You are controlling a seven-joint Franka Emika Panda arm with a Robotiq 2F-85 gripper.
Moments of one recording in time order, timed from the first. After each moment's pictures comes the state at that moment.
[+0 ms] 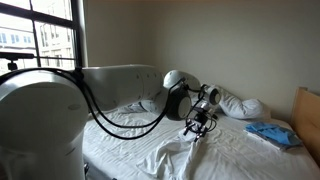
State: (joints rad) arm -0.19 1.48 0.01 -0.37 0.15 1.15 0.36
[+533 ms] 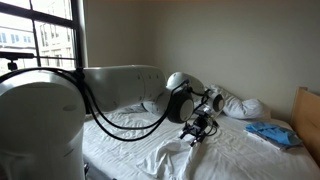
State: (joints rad) arm -0.24 1.49 0.03 -0.43 0.19 1.01 0.38
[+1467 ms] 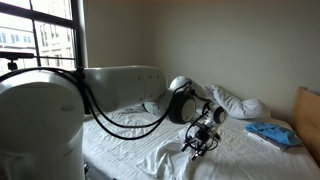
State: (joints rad) arm -0.25 1.50 -0.01 -0.58 0.20 1.19 0.35
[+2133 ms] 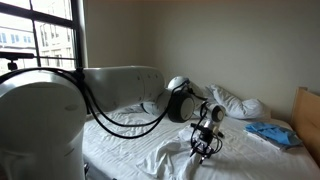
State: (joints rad) arm -0.22 1.50 -0.04 -0.58 0.10 1.43 0.26
